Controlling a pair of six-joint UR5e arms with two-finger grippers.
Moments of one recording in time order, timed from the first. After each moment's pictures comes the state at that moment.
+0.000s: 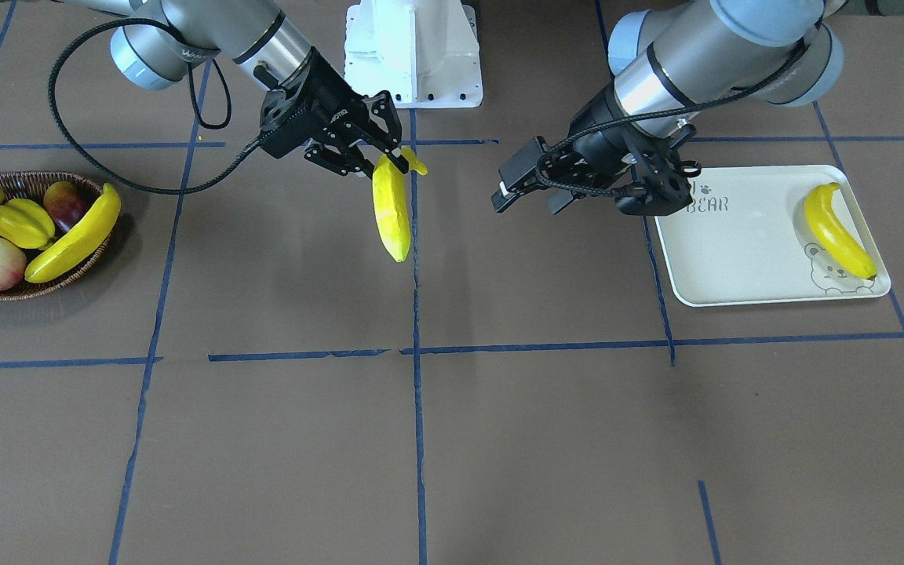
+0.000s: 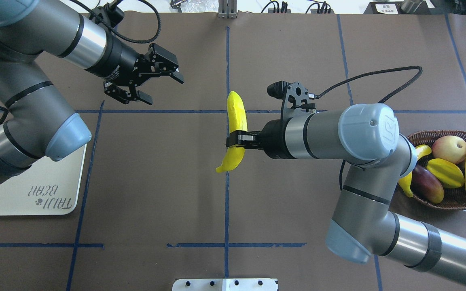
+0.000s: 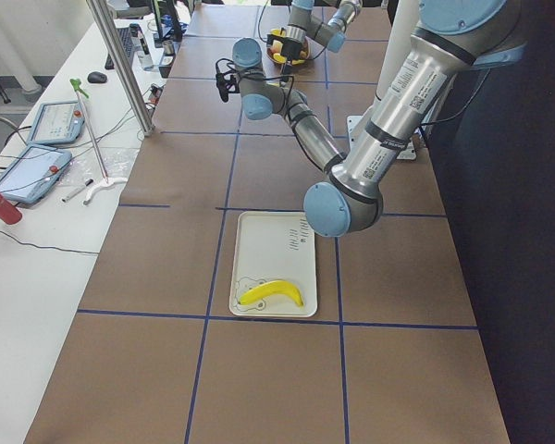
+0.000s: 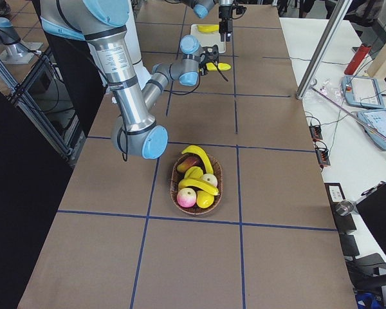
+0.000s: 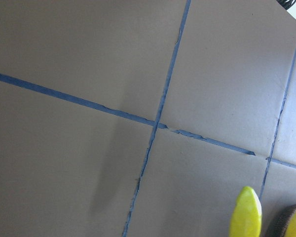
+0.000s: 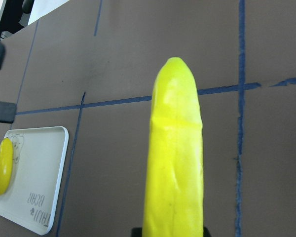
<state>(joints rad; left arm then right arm) -0.85 -2.17 -1.75 -2.06 -2.29 -1.64 0.49 -1.09 1.87 -0.91 1.80 1.38</state>
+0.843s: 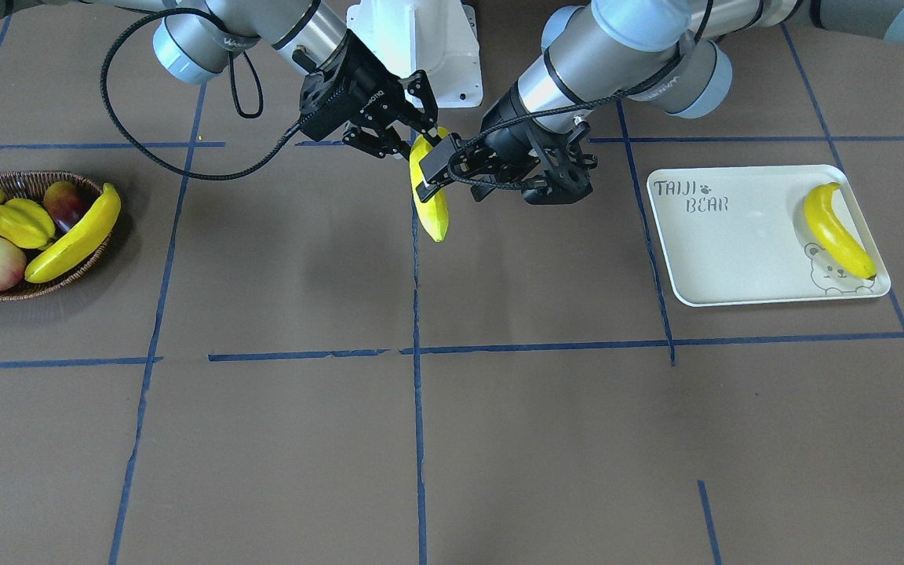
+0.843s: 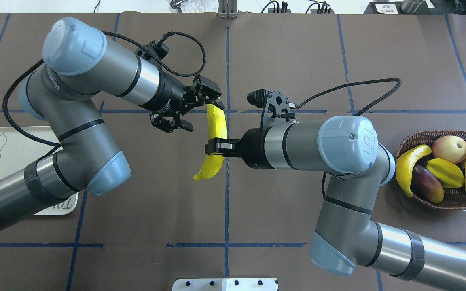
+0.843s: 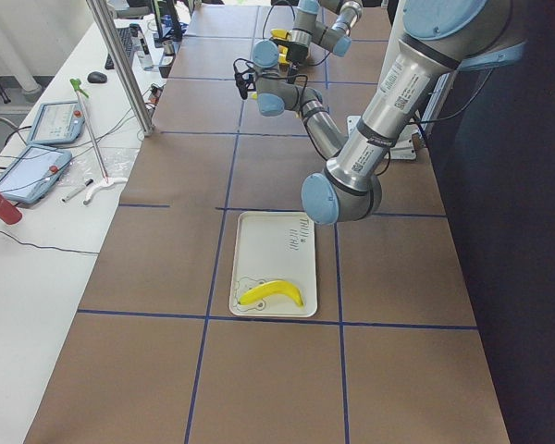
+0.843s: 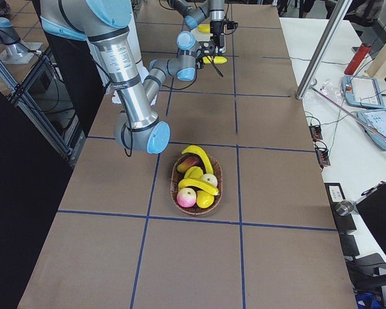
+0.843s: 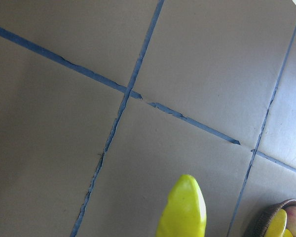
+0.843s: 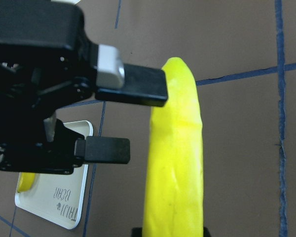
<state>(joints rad) -0.69 -2.21 -1.72 -2.12 -2.16 -1.75 0.46 -1.04 1.86 -0.90 1.77 1.42</state>
